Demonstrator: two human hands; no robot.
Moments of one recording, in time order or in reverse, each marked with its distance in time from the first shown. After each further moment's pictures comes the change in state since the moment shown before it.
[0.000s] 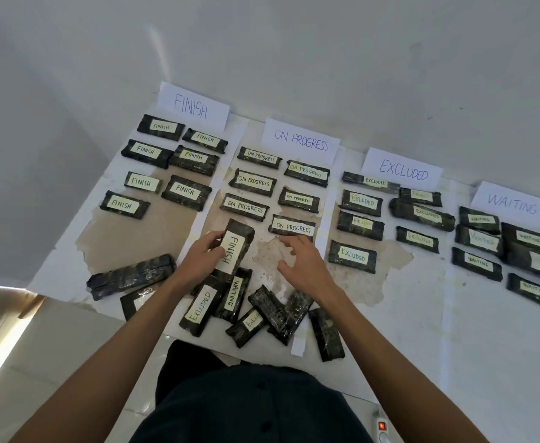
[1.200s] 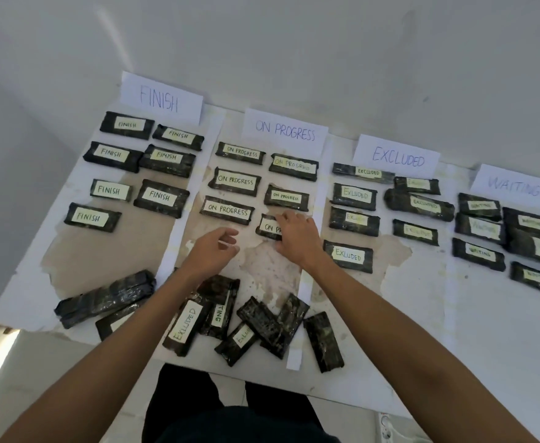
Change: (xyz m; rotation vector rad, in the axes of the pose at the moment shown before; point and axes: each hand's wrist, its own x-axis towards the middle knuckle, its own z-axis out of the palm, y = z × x) left_hand 0.070 0.000 0.033 0.302 -0.053 0.119; right_hand 0.090 0.041 -0.002 -0.675 -0.073 -0.056
